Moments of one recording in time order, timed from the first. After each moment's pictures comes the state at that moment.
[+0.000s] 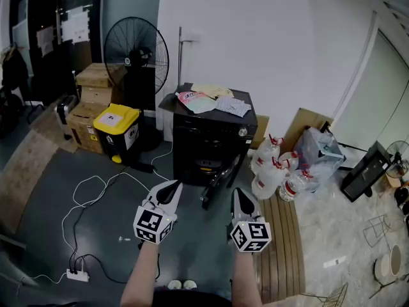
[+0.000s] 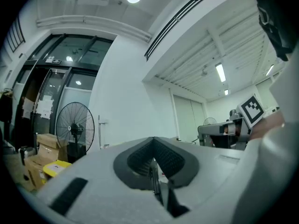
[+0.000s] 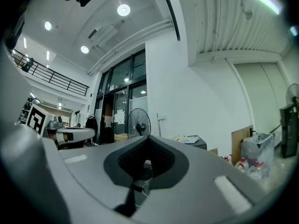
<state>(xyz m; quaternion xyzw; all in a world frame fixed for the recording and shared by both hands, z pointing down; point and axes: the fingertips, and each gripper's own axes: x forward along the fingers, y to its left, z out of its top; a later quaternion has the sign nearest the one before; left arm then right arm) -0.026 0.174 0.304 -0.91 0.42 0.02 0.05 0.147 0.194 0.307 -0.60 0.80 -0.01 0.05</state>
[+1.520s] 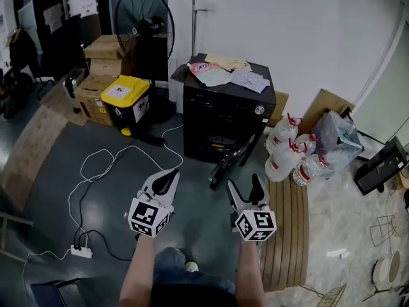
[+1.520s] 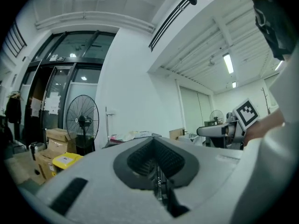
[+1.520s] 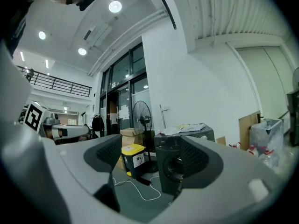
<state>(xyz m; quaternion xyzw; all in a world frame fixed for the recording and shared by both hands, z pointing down) -0.029 0.142 0.351 -0.89 0.46 -0.02 0.02 0.164 0.135 0.370 -0.56 0.82 -0.06 0.04</state>
